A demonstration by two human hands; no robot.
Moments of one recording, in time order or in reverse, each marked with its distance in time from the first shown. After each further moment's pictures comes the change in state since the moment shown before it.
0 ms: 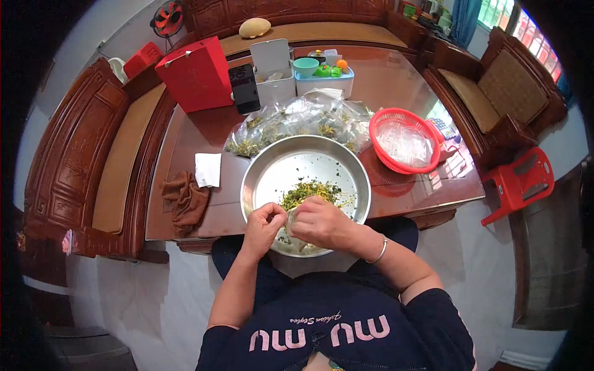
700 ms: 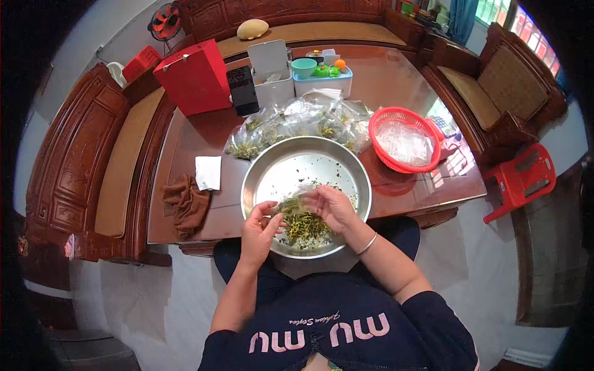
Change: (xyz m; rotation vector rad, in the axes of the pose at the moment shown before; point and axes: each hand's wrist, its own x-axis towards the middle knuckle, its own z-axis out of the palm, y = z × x) left_hand -0.012 0.012 0.006 -0.288 0.123 -0.053; right_hand -0.035 0.030 0.049 1.703 0.715 1.395
